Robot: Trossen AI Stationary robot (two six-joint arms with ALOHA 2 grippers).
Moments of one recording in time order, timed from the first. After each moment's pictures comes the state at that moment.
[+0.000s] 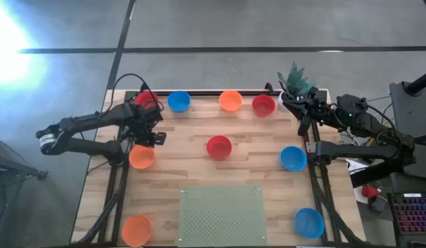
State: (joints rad) left arm 0.46 1.07 0.78 -1.17 0.20 -0.95; right arm -0.25 0.55 0.85 -0.36 0.16 0.26
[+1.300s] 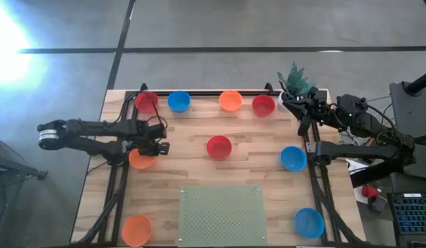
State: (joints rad) left arm 0.26 1.07 0.54 -0.87 0.14 -1.22; right arm -0.25 0.55 0.85 -0.36 0.16 0.26
